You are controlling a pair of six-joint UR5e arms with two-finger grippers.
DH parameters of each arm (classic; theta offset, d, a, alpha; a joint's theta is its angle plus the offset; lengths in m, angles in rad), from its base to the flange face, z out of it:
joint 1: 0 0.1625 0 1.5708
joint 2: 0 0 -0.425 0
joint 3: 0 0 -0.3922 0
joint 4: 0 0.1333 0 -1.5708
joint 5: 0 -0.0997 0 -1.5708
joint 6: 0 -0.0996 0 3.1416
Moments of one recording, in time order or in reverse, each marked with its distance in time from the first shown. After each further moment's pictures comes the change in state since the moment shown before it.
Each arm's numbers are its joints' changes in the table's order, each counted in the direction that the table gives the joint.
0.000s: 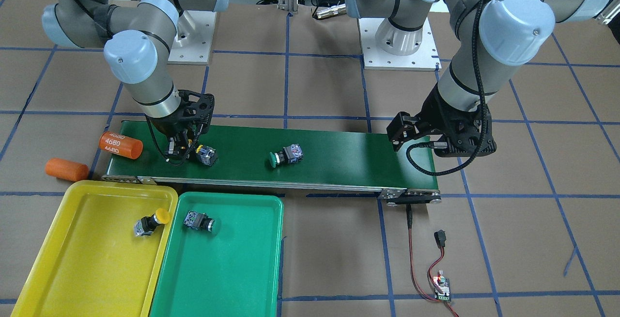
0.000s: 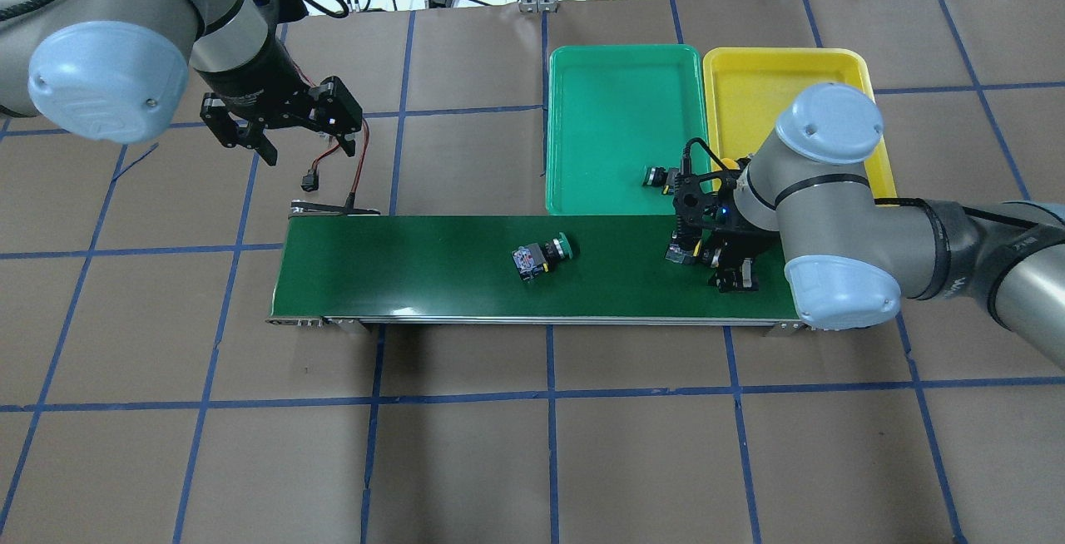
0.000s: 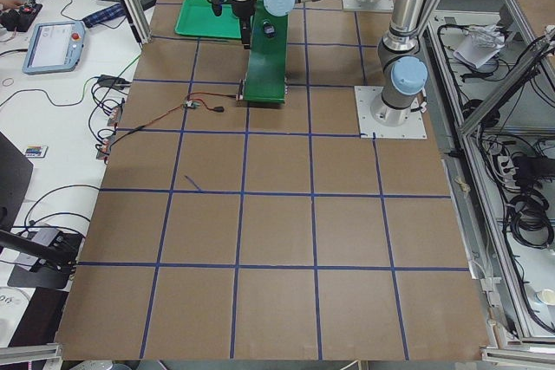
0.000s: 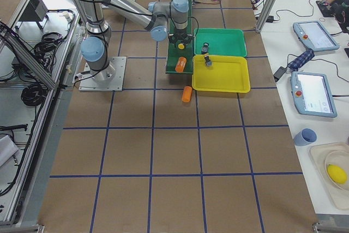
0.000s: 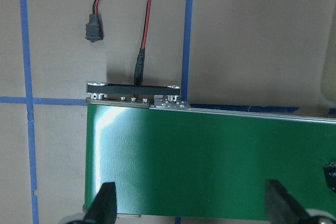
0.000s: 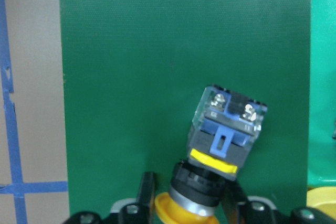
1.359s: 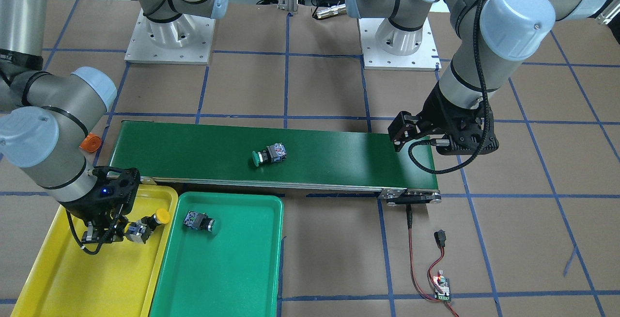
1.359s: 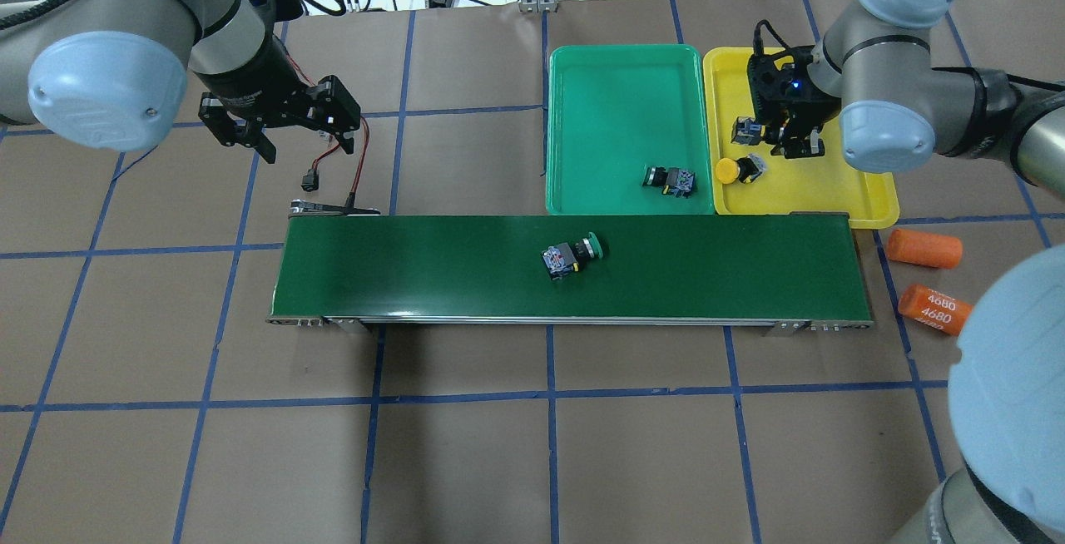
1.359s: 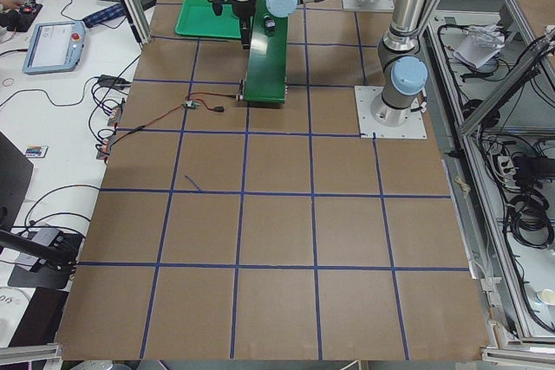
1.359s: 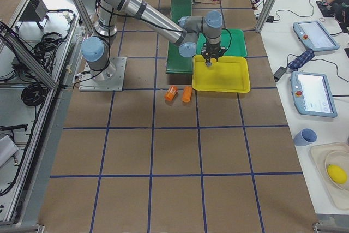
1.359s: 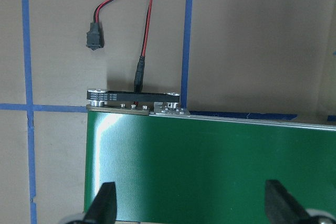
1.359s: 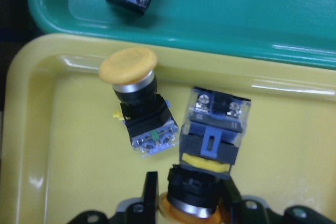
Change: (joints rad) left arm 0.004 0.012 -0.016 0.031 0.002 -0.003; right arm -0.186 0.324 -0.379 -0.086 -0.001 0.305
